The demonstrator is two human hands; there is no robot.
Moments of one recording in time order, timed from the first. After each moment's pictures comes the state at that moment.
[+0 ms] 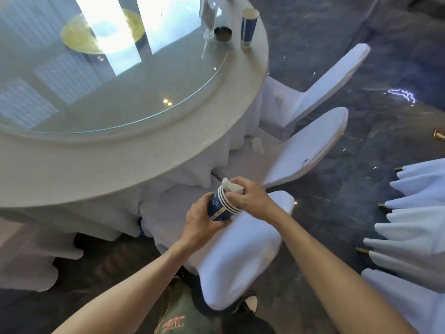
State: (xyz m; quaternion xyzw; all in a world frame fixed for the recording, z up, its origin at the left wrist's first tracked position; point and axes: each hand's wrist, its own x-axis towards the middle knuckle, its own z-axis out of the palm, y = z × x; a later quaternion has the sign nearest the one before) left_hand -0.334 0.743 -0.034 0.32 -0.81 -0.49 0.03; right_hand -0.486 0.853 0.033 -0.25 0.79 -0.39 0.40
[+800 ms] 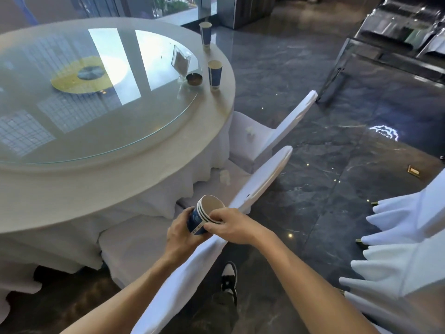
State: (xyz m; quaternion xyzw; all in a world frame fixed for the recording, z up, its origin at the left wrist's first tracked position) left_hand -0.438 0.866 0.019 0.35 -0.79 -0.49 0.12; right_hand -0.579 0.990 0.111 -0.40 0.79 -0.22 0.41
